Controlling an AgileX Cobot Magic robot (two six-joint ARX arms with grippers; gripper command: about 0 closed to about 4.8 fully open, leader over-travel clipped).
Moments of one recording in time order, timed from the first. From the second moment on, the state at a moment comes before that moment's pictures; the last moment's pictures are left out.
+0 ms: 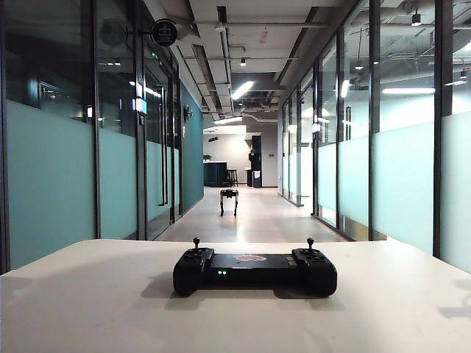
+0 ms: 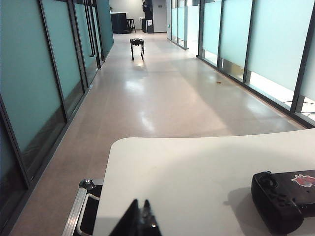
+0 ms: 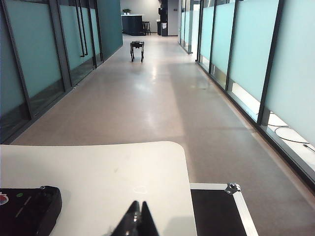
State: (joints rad) left arm -0.08 0.00 0.01 0.06 0.02 0.07; right arm 0.12 0.00 0.01 0.06 0.13 0.00
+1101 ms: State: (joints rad) left arm -0.08 0.26 0.17 0.13 0.02 0.07; right arm 0.12 0.31 0.23 0.17 0.00 0.00
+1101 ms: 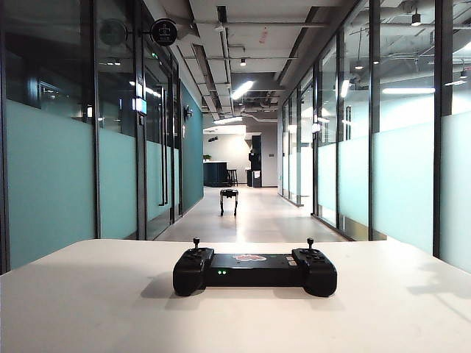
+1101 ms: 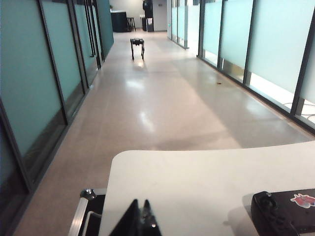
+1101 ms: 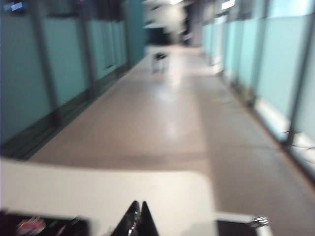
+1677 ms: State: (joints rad) left arm -0.13 0.77 0.37 0.32 0.09 0.05; right arm 0.24 0.83 0.31 0.57 -0.10 0.00
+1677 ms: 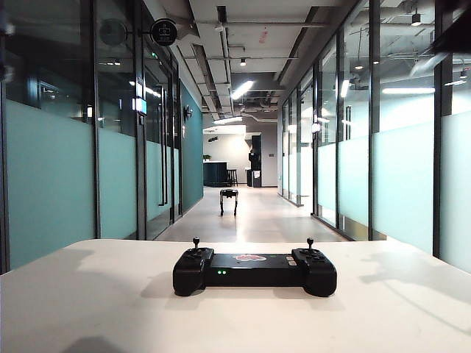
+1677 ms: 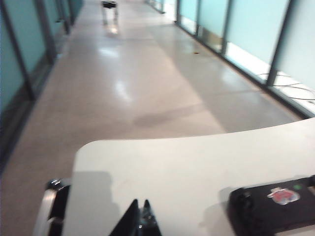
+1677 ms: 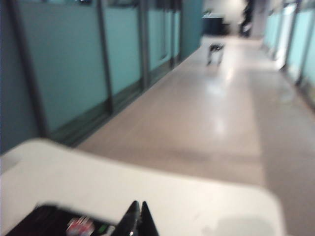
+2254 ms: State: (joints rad) left arm -0.25 1.08 0.45 0.43 0.11 0.01; right arm 0.39 1.08 0.32 0.61 0.00 -0.01
